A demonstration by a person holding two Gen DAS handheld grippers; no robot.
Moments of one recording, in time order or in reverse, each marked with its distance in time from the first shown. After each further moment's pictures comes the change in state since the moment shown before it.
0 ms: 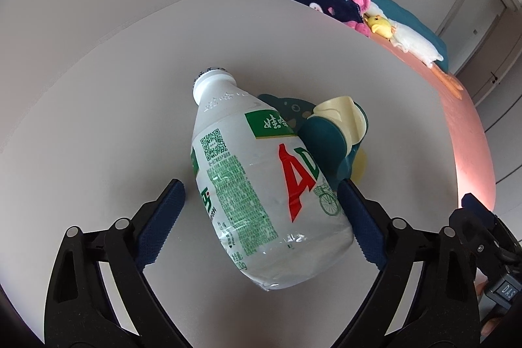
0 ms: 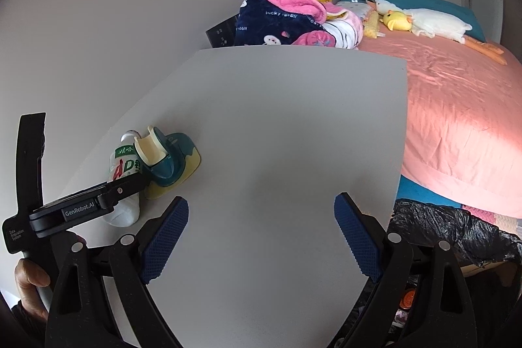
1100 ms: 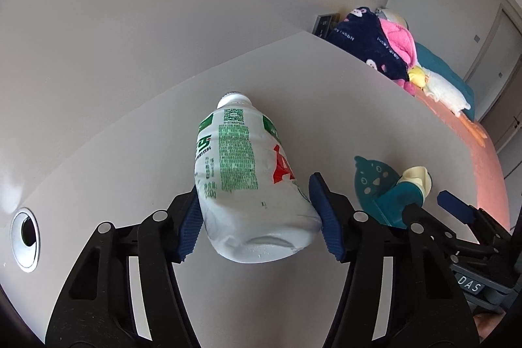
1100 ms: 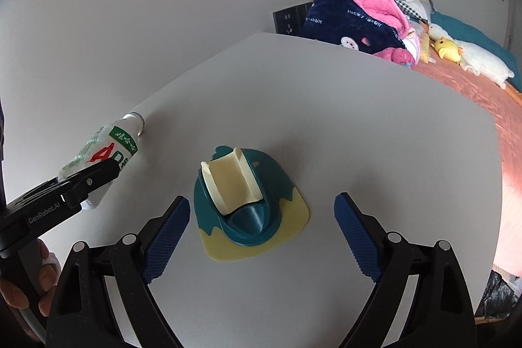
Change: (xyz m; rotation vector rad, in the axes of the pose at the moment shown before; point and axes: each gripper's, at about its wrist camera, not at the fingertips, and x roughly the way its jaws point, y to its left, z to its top) left arm -0.045 0.077 0.009 -0.125 -0.174 0.118; right arm 0.069 0.099 0.029 -0.201 0.045 0.057
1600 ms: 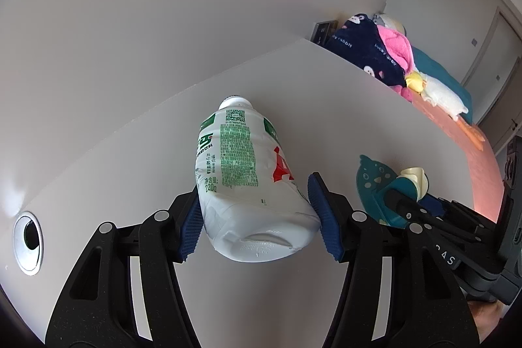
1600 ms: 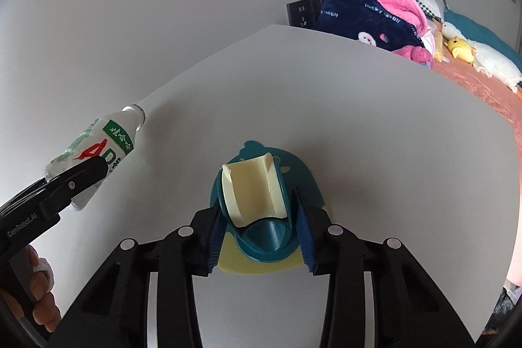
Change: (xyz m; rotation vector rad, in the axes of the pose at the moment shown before) left arm -0.004 0.004 -0.001 -0.001 -0.015 -0.006; right arm 0.020 0.005 0.011 -0.024 0.032 0.035
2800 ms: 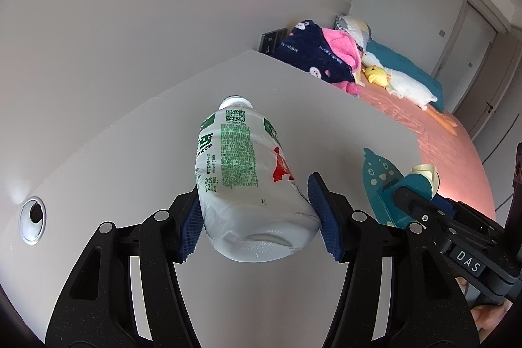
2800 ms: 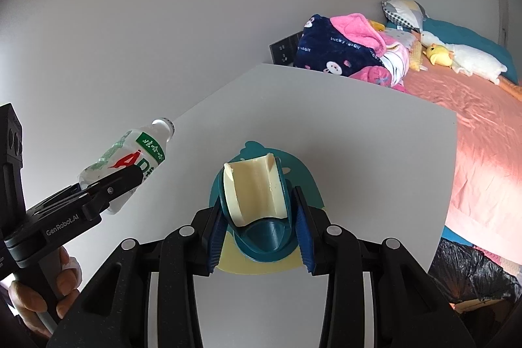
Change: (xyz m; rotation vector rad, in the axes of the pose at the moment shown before) left arm -0.070 -0.060 -0.022 0.084 -0.045 -0.108; right arm -0.117 -0.024 -0.033 0.076 -0.132 0.019
